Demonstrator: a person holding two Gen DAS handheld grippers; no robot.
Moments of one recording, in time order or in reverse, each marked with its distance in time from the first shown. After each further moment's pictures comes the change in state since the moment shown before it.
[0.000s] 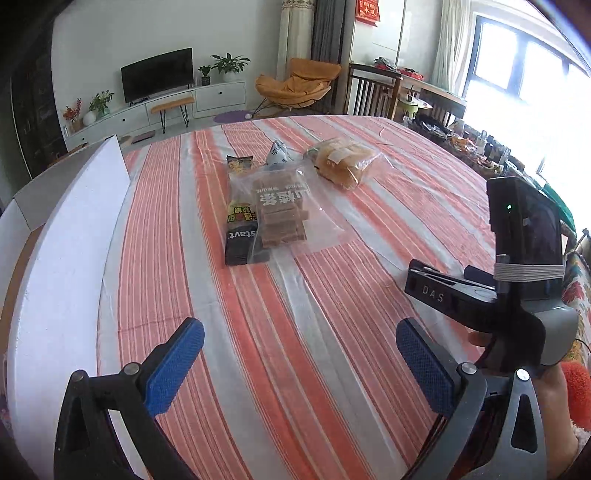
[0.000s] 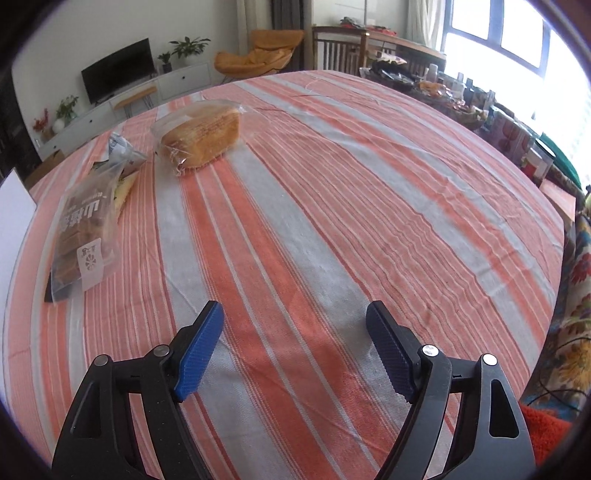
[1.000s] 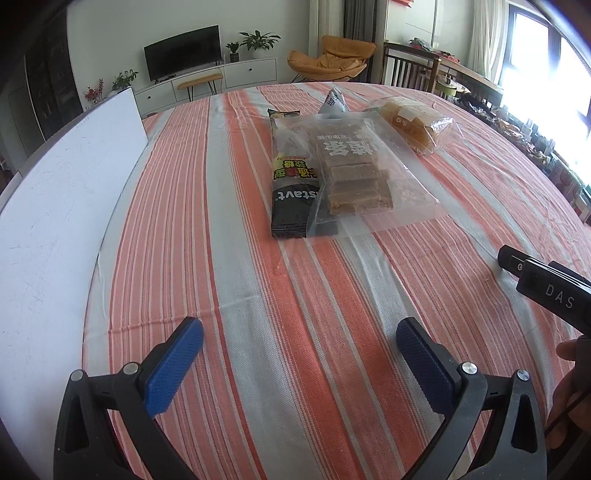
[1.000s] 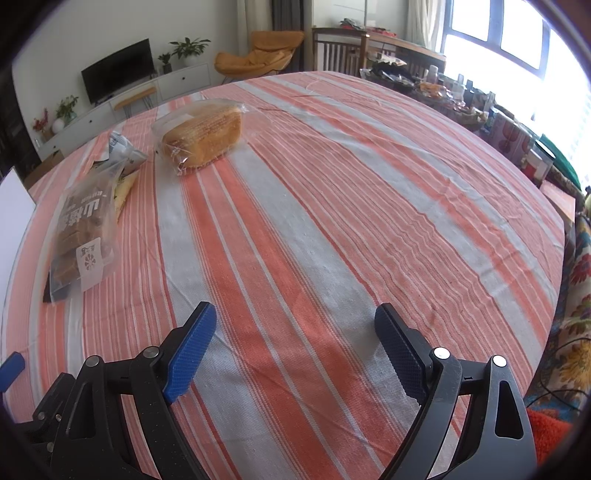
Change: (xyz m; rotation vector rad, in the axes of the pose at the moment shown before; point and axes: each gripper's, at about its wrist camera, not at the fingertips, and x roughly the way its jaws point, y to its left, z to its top) left arm 0.060 0.036 -0.012 -0.055 0.071 0.096; right arm -0.002 0.000 -0.002 -0.001 -0.004 -0.004
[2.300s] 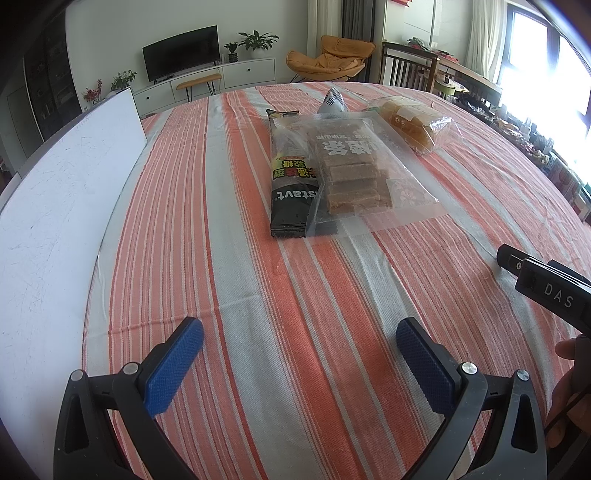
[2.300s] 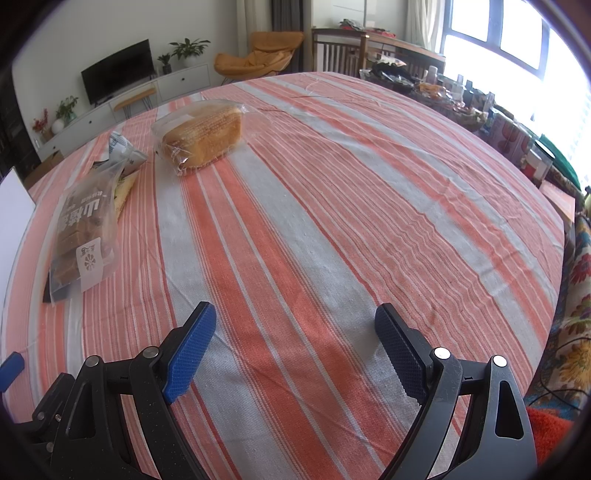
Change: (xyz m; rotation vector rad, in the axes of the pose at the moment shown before) left arm 0.000 0.001 0.001 0.009 0.001 -0.009; right arm 0.000 0.000 0.000 0.000 -0.001 0.000
